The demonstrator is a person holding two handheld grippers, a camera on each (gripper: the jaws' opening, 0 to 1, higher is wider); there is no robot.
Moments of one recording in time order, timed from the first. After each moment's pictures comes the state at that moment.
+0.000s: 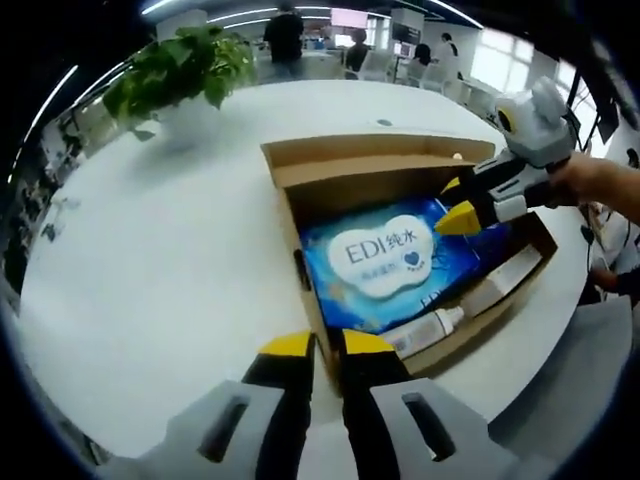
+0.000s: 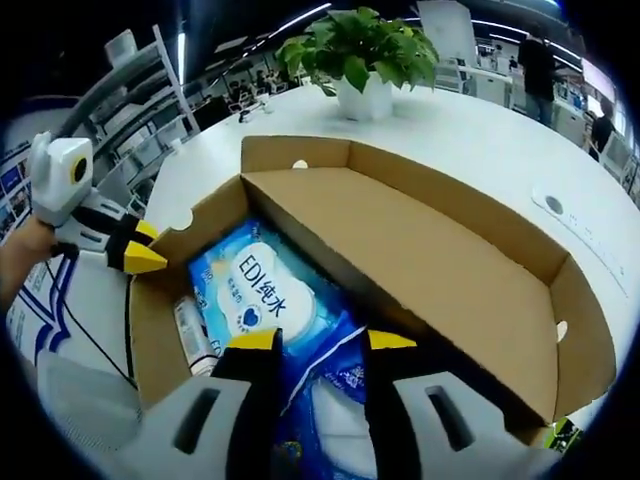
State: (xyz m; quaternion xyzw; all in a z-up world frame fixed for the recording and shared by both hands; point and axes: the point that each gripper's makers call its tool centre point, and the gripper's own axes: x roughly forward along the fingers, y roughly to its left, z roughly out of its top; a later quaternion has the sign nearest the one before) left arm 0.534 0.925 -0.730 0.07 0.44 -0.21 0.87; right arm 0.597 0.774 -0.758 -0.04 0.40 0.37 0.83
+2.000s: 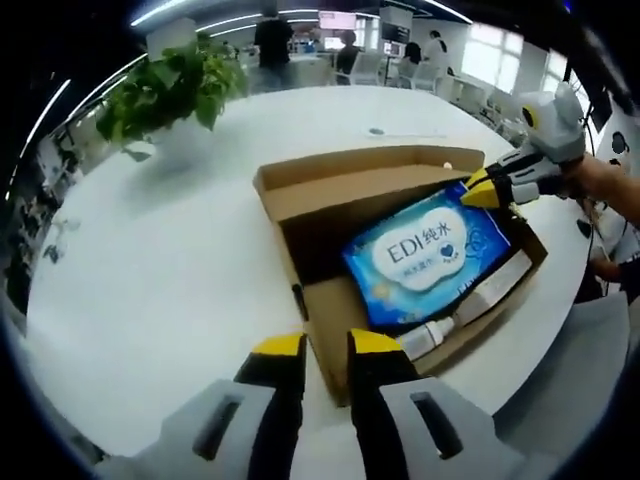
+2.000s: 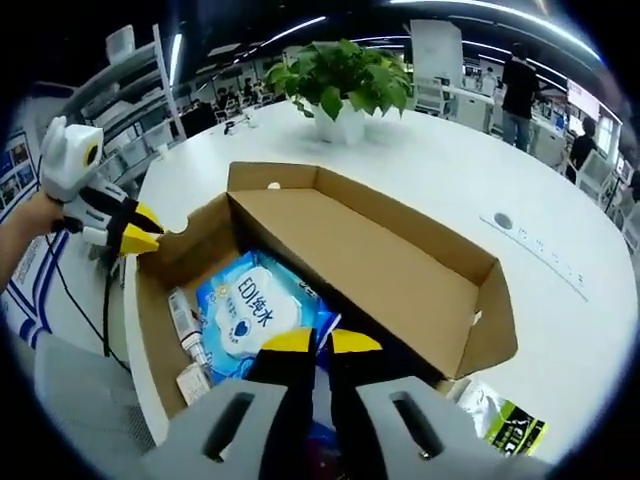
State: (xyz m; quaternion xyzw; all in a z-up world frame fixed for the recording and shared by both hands) left arm 0.541 0.915 -0.696 0.10 0.42 -0.22 0.87; right arm 0.593 0.714 -0.722 -0.06 0.37 0.33 0.86
